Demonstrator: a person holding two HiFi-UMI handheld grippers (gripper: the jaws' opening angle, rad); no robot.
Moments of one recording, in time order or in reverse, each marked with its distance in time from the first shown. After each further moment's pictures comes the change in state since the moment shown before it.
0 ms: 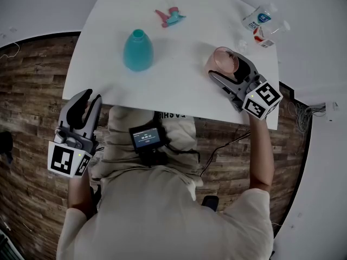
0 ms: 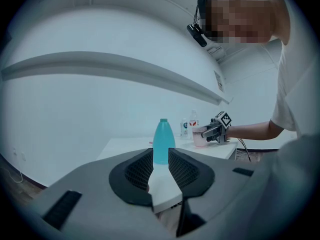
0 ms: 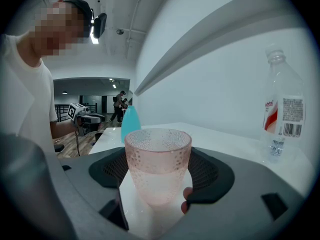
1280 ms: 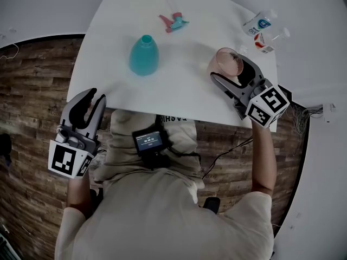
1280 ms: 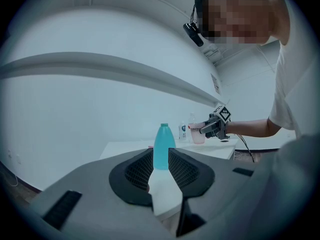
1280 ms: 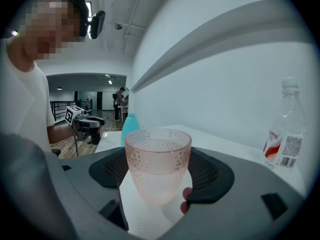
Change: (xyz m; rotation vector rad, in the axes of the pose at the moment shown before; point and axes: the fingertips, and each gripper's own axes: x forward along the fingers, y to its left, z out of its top) left arm 0.003 0.007 0.013 0.012 -0.029 -0.041; right arm 0.005 0.017 0.041 -0.008 0.040 -0.057
